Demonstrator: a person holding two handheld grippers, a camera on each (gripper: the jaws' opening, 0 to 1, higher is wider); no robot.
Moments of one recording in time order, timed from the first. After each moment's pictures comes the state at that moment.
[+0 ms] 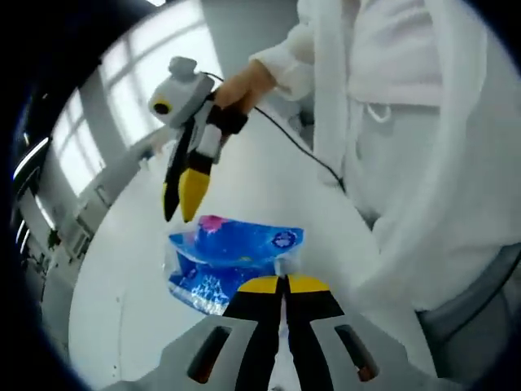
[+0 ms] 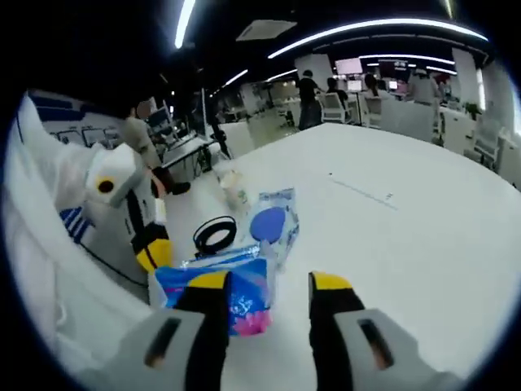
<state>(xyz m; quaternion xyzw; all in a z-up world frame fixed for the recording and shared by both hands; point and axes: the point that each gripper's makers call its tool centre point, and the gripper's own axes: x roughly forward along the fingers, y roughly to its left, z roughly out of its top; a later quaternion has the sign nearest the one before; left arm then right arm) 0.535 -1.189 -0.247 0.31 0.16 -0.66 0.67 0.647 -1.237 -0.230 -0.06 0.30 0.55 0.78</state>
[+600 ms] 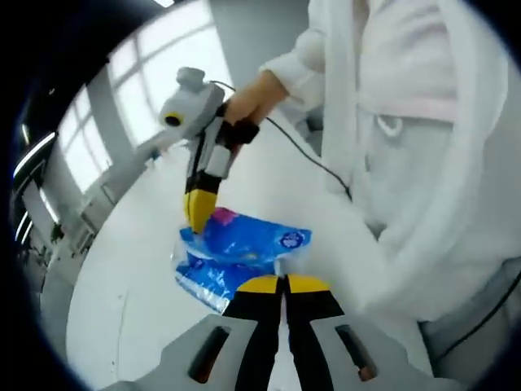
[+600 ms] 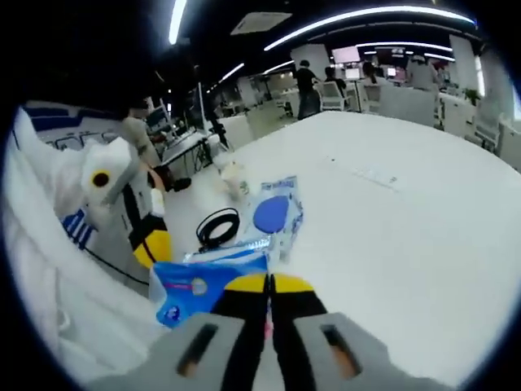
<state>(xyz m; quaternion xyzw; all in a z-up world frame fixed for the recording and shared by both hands) 0.549 -1.193 -0.238 0.28 0.16 -0.64 0.70 0.647 -1.245 -0.240 -0.03 0.34 0.52 0.78</state>
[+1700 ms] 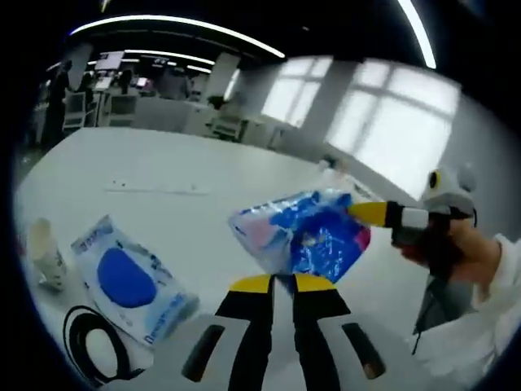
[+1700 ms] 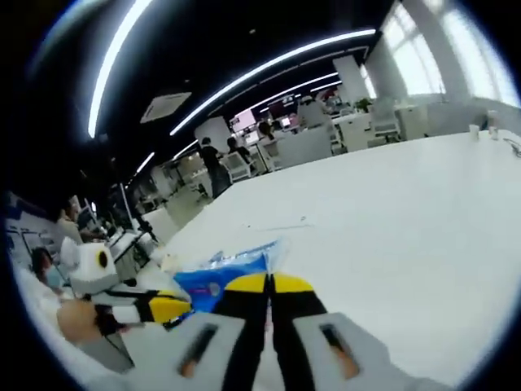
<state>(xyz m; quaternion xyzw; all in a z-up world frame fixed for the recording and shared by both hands) 0.643 -1.197 -0.231 -0.15 0.26 -0.25 0.92 0.685 -1.311 -0.199 0.14 0.23 0.29 0.92</state>
